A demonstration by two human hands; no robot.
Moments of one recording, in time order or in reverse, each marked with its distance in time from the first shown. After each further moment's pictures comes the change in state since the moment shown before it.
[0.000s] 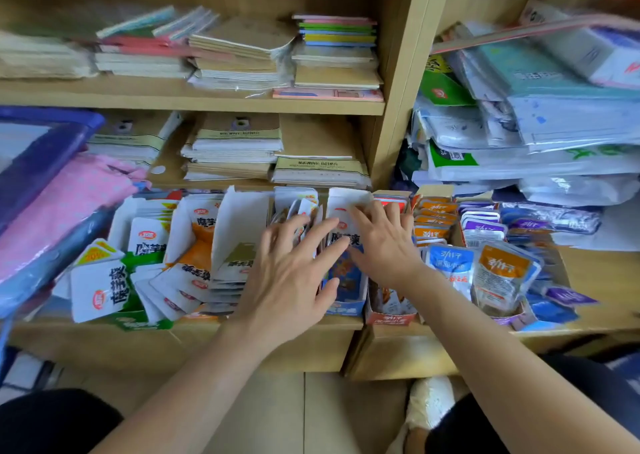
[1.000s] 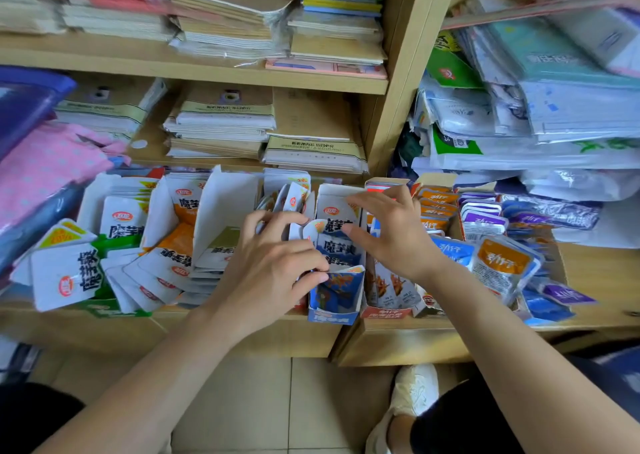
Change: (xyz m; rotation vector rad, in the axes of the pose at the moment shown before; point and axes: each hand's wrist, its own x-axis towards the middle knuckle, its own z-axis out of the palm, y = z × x) left_hand 0.000 -0.016 0.006 -0.215 0.060 0.095; right_hand -0.006 0.021 -0.015 0.344 0.086 -0.090
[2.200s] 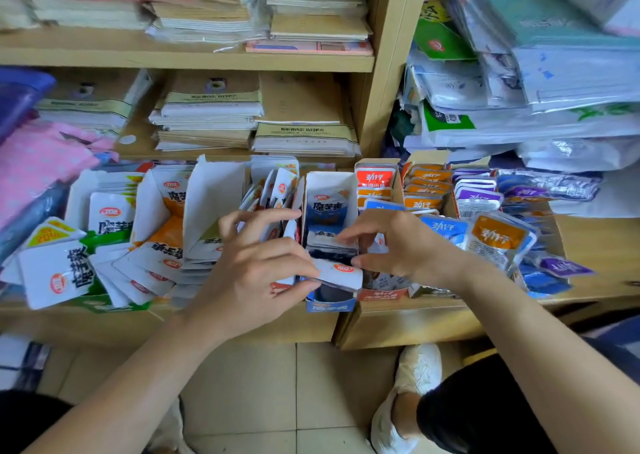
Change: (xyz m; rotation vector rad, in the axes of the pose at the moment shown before) left_hand -0.014 0.005 -0.003 -0.144 0.217 0.117; right_hand -0.027 0.000 -0.031 0.363 -0.447 0.024
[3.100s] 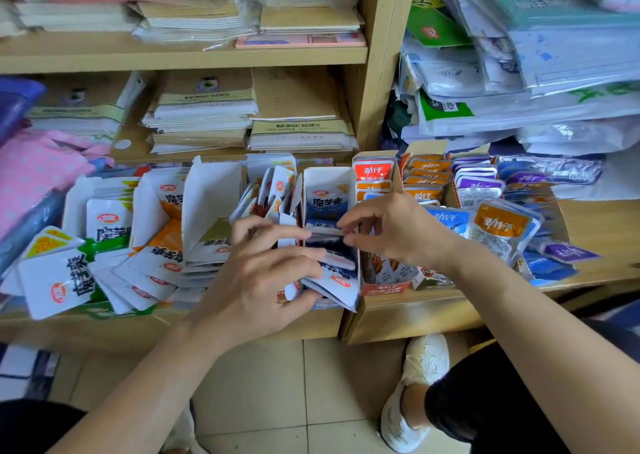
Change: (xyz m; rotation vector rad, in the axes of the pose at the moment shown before) left_hand -0.004 0.002 0.003 -0.063 -0.097 0.041; right_hand 0.012 0.001 0.002 -0.047 0.137 -0.052
